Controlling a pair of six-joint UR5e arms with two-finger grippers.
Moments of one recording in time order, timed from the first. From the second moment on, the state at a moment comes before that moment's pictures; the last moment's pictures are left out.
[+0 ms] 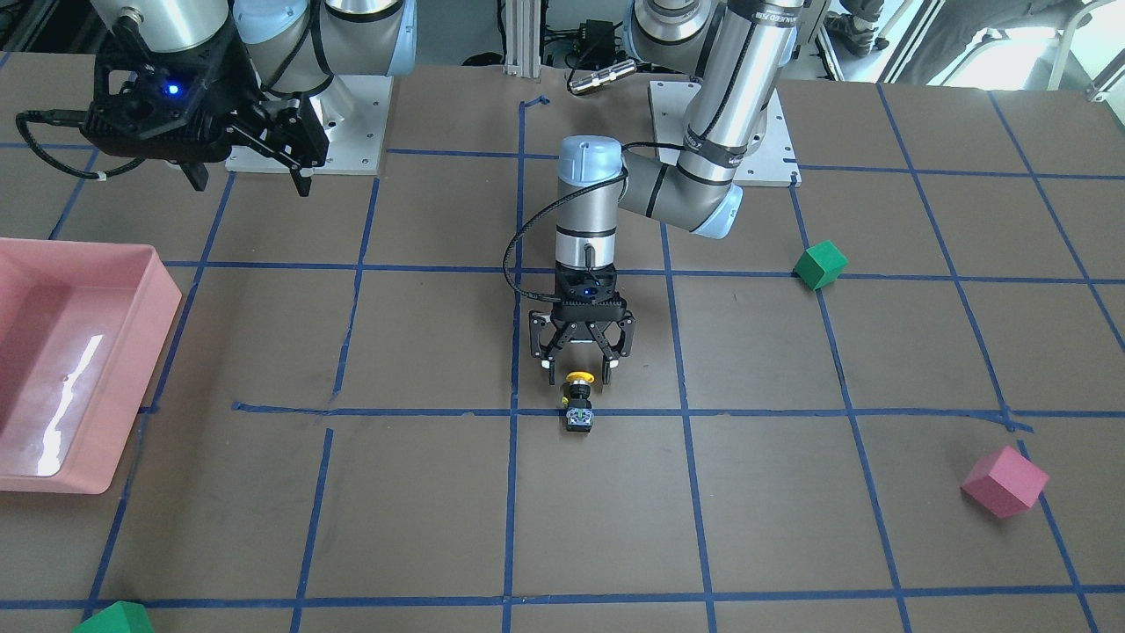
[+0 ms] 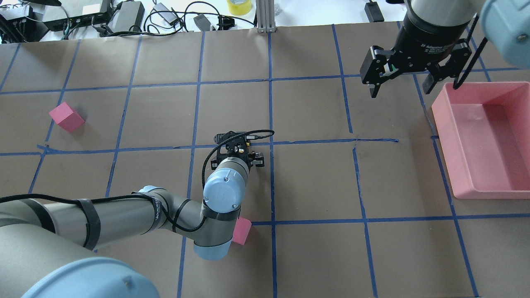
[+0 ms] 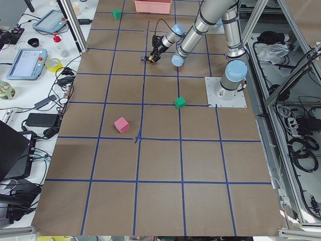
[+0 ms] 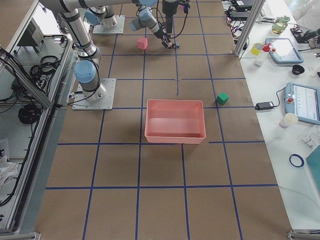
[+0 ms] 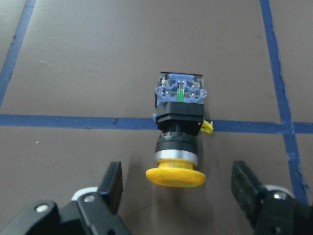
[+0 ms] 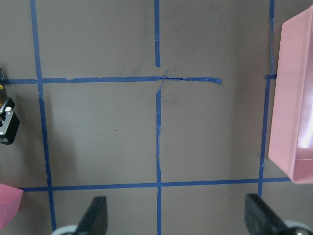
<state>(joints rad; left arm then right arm) -1.96 -2.10 -2.26 0.25 1.80 -0.34 1.60 -1.60 1.51 -1.47 -1.62 0.04</state>
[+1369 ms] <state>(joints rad) -1.91 -1.90 -2.07 -0.30 1.67 -0.65 1.60 -1.60 1.51 -1.46 -1.62 0.04</state>
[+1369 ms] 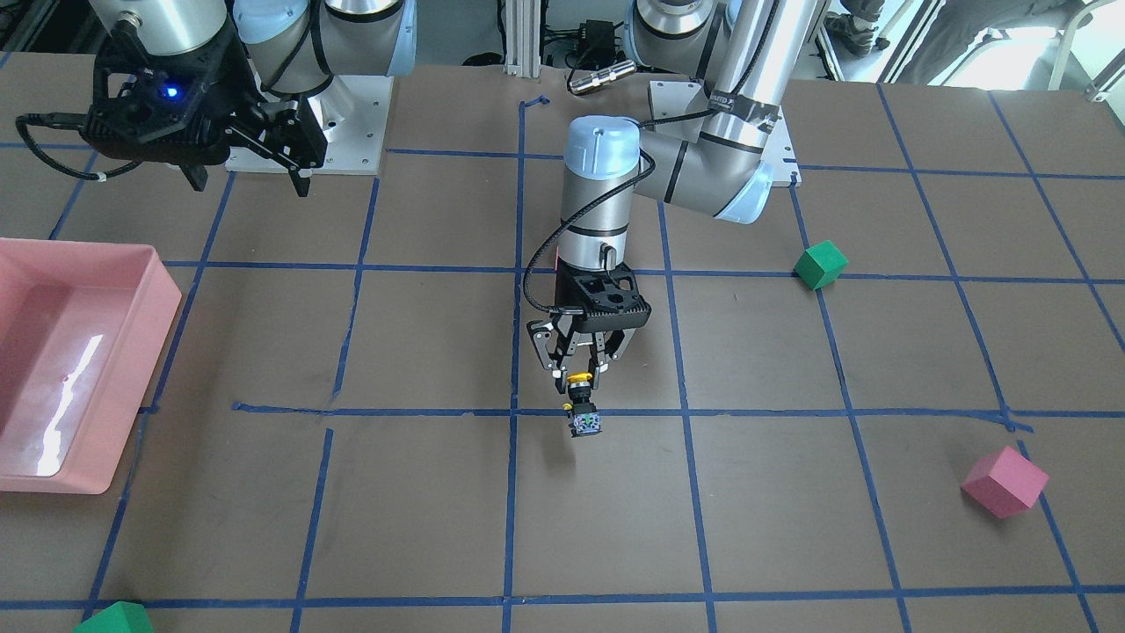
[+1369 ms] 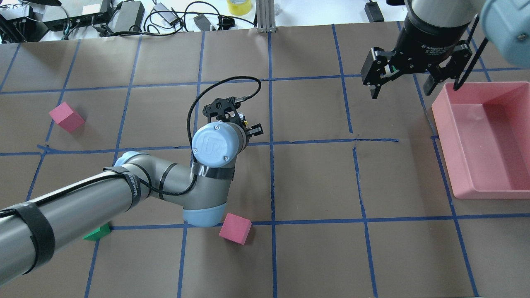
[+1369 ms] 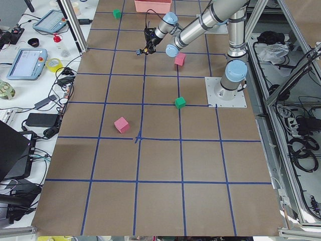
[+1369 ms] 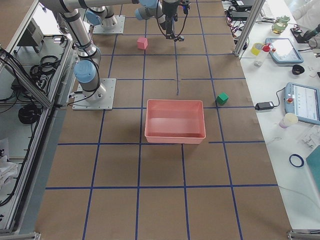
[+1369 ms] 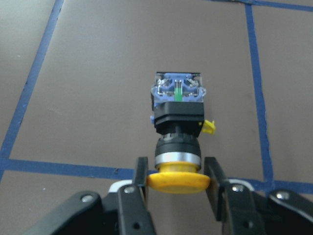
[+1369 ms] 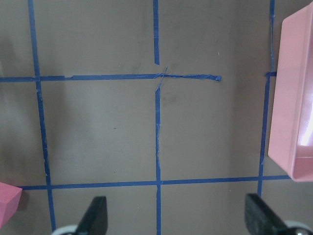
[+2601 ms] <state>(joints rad) -1.66 -2.01 -1.74 -1.08 0.82 -1.29 1.60 -1.60 1.51 -1.46 -1.62 0.04</state>
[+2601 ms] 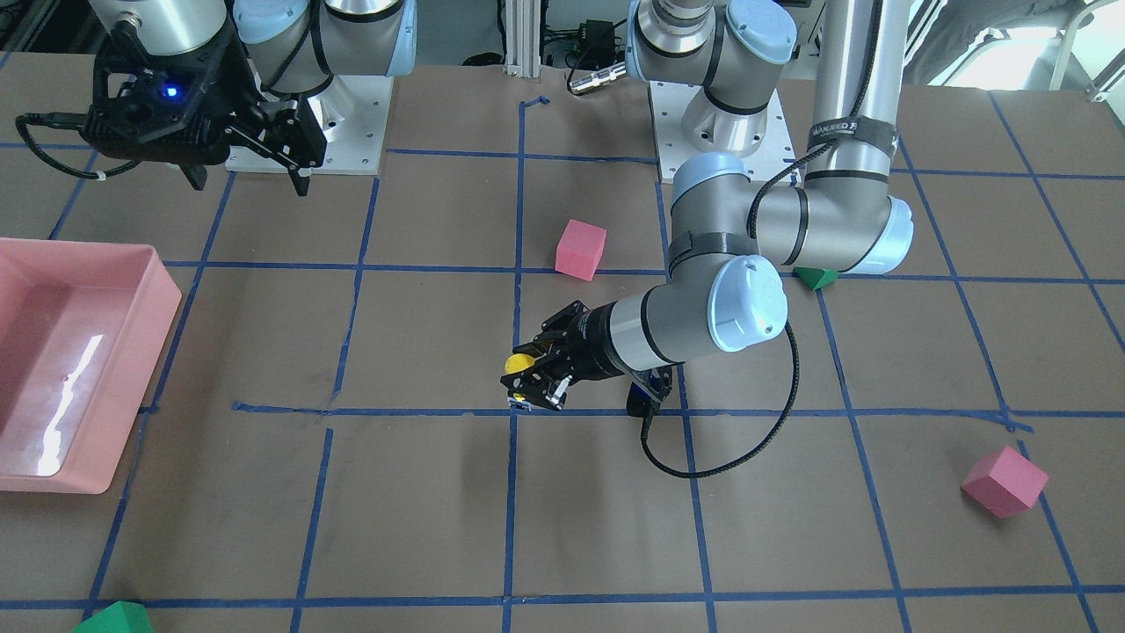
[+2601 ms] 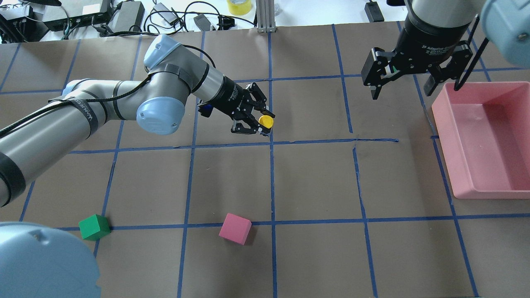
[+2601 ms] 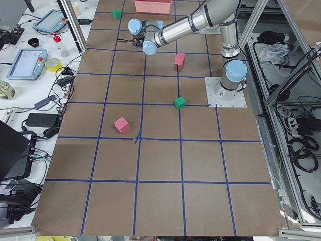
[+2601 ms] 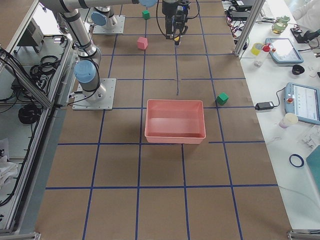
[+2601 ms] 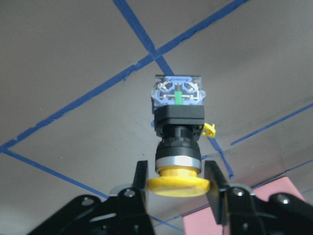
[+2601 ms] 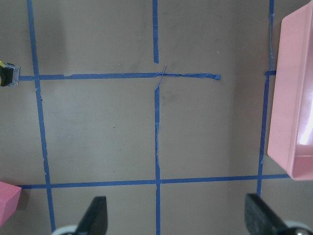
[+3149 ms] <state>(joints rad) -1.65 -2.12 -1.71 -1.10 0.73 -1.31 1.60 -1.60 1.51 -1.46 -1.62 0.04</state>
